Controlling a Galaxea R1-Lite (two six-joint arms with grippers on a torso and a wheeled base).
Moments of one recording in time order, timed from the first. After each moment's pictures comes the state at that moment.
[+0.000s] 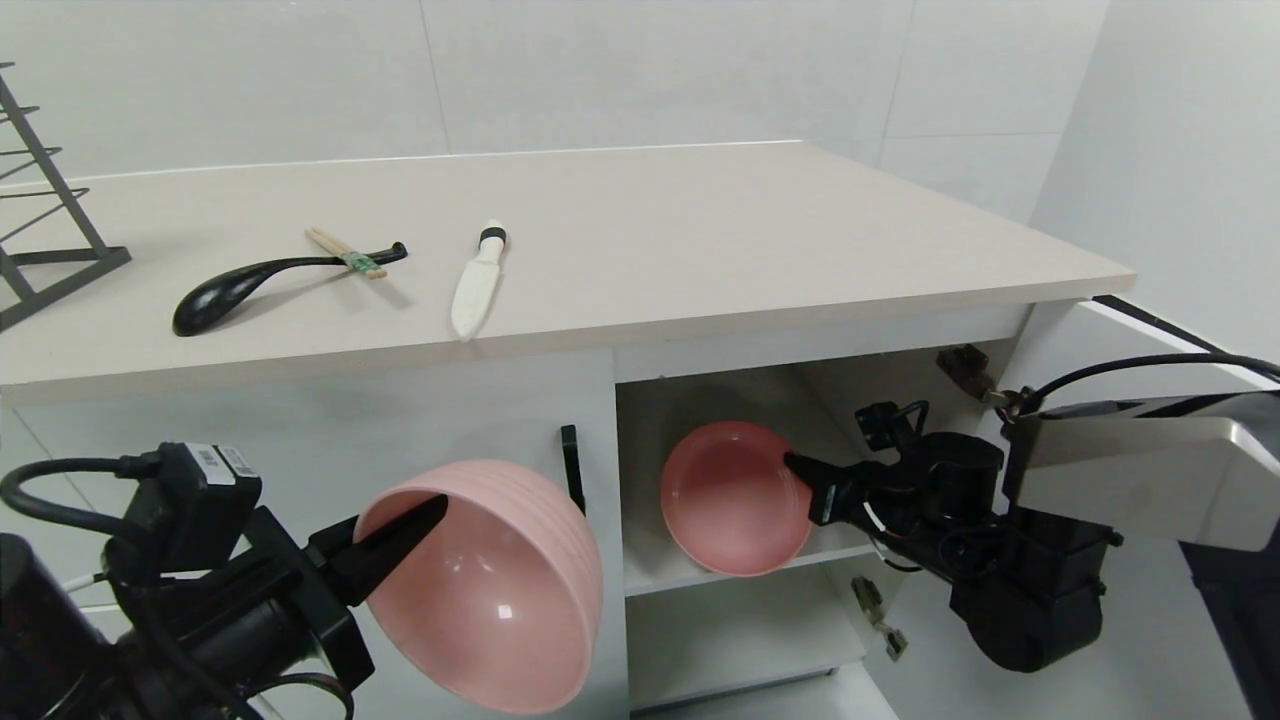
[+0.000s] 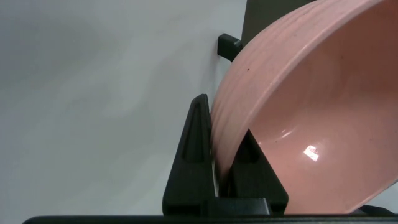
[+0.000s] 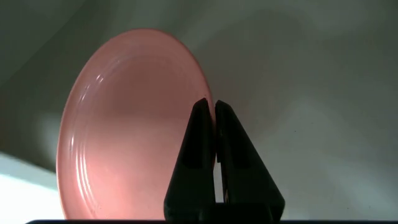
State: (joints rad) left arm -0.51 1.45 0.00 -1.41 -0.15 0.03; right arm 0.32 2.46 -0.64 -1.57 0.27 0.24
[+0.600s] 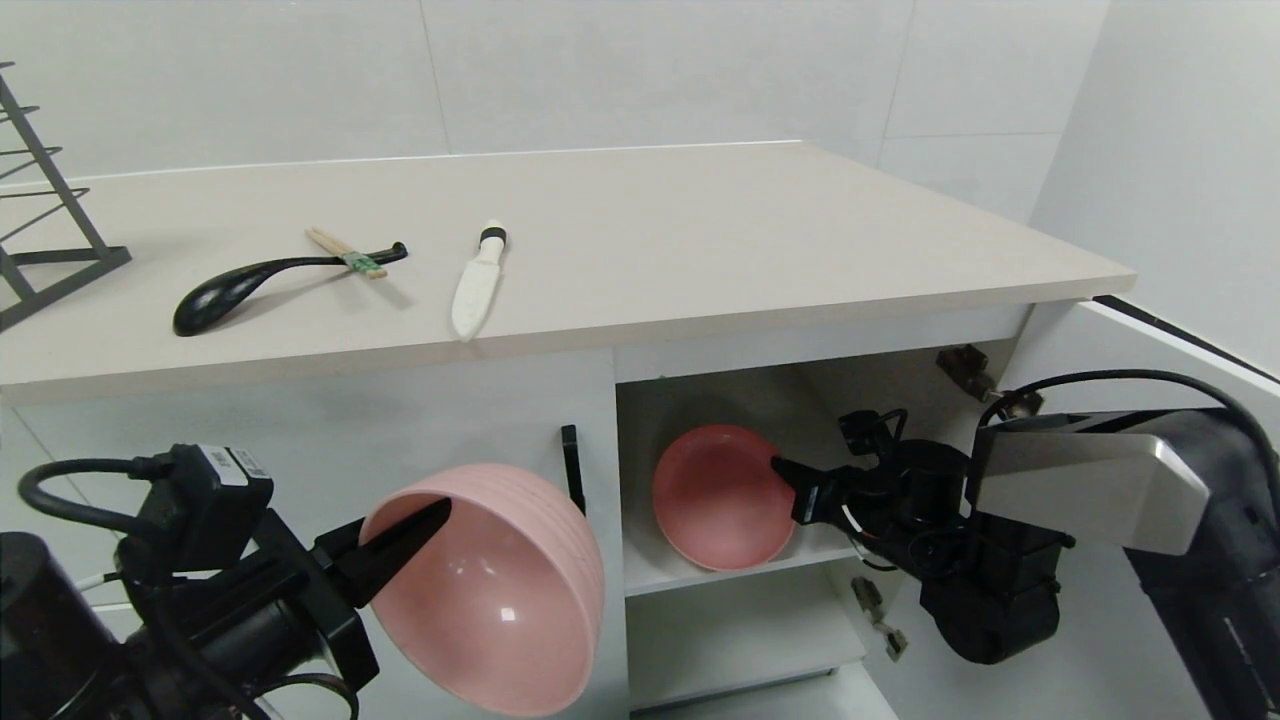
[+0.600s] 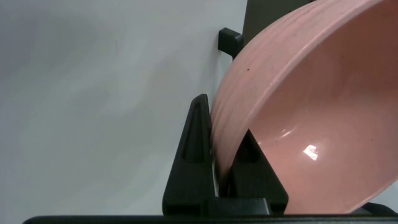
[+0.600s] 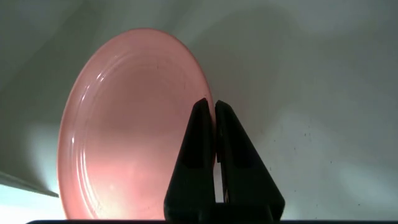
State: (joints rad) left arm -0.51 1.47 0.00 -1.40 -0.15 0.03; right arm 0.32 2.57 -0.75 -1.57 0.26 0.29
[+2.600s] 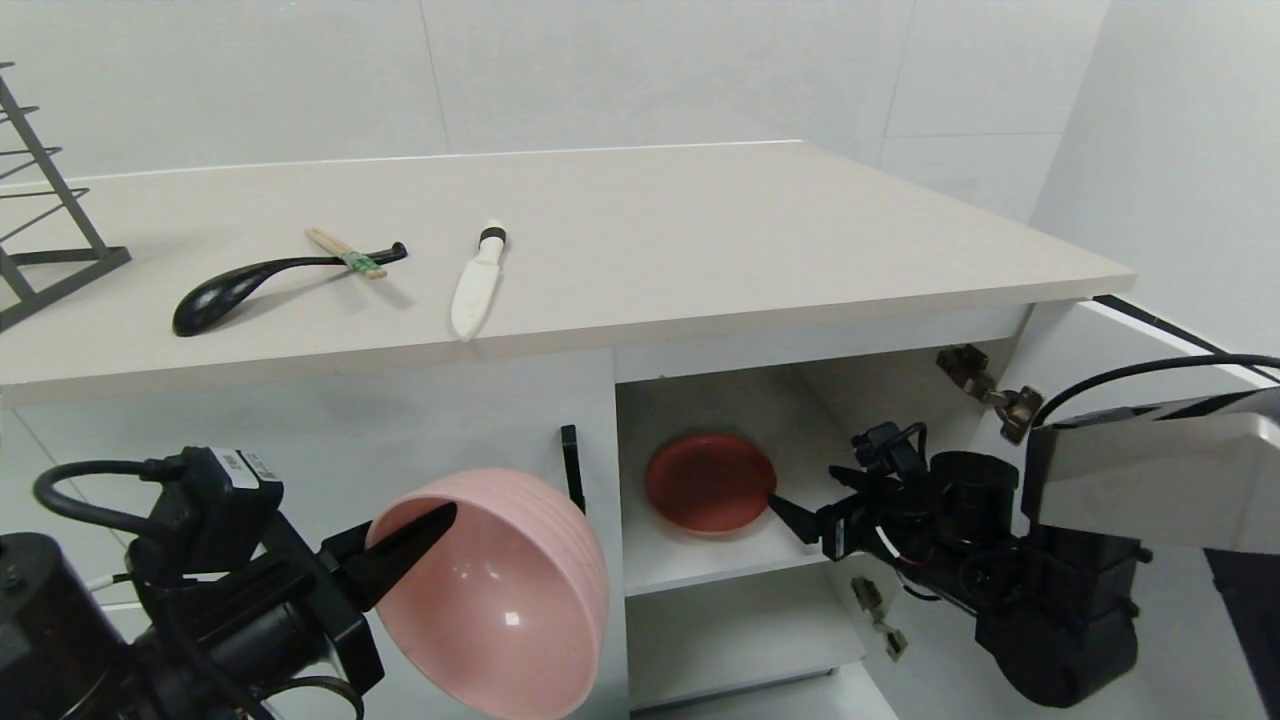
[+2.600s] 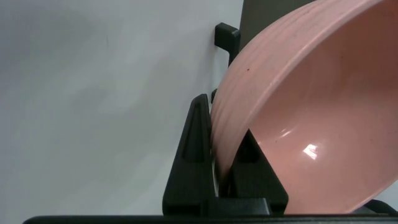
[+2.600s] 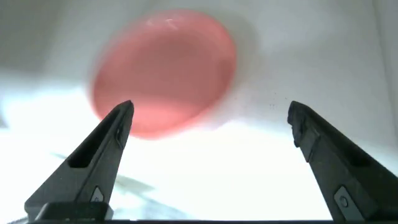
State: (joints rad) left arm -0.52 1.48 0.00 -1.41 -0.15 0.03; right arm 0.35 2.39 -0.49 -1.57 0.20 0.03
